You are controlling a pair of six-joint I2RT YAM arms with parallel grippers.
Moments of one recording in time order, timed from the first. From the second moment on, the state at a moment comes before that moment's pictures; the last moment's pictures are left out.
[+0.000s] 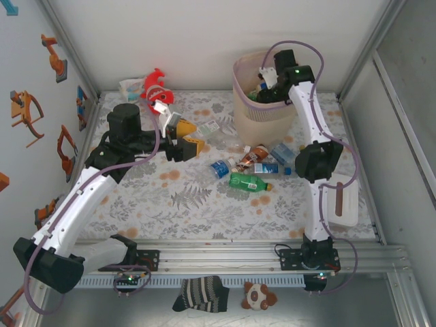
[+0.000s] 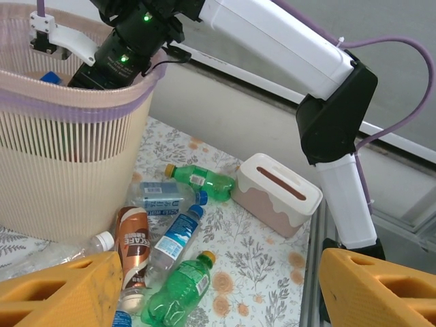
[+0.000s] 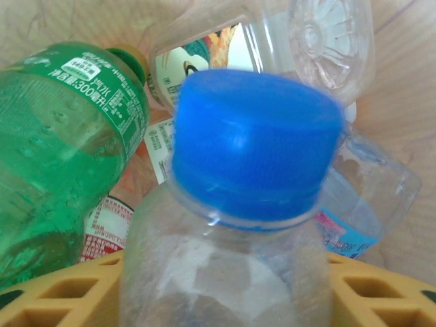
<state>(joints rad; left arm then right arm) -0.49 1.14 1.19 -0.37 0.82 -0.04 0.22 2.32 2.57 -1.29 -0.10 -0.28</state>
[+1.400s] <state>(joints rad) -0.49 1.33 1.26 -0.44 0.64 -0.02 0.22 1.61 2.02 -1.09 -0.09 -0.10</state>
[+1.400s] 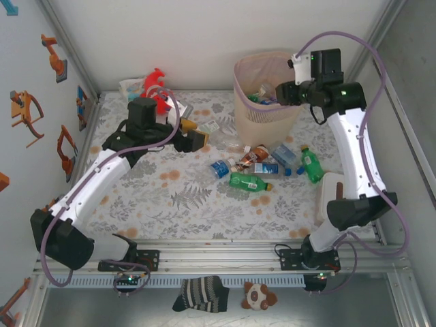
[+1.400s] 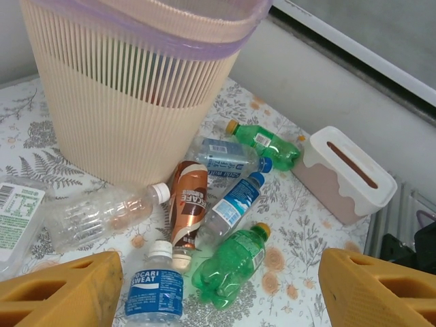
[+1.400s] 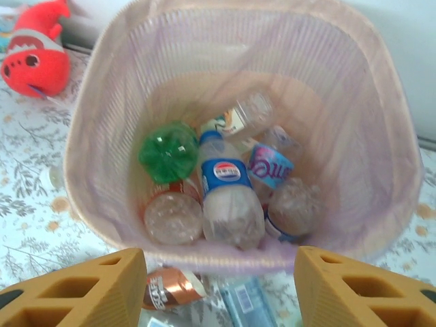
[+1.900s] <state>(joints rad) -0.49 1.37 1.29 -0.47 0.66 -0.01 -0.06 1.41 1.56 -1.04 -0.06 -0.04</state>
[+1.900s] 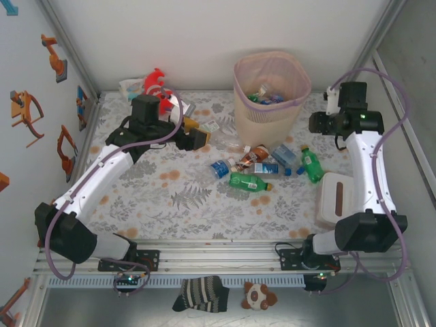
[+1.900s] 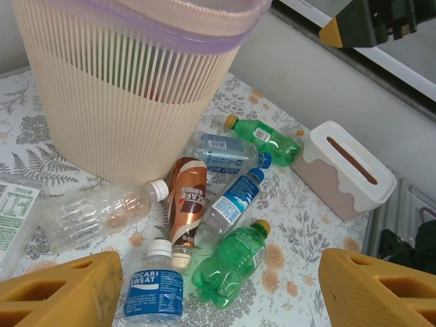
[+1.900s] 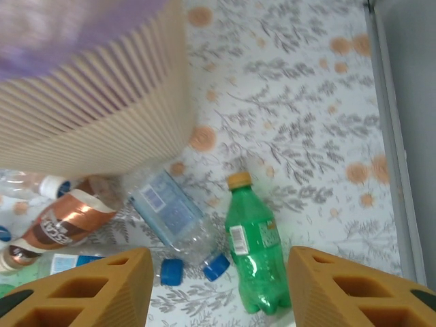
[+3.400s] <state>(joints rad) -0.49 1.29 1.24 -0.45 0.67 -0.02 -0.11 2.06 1.58 -0.87 0.02 -0.06</state>
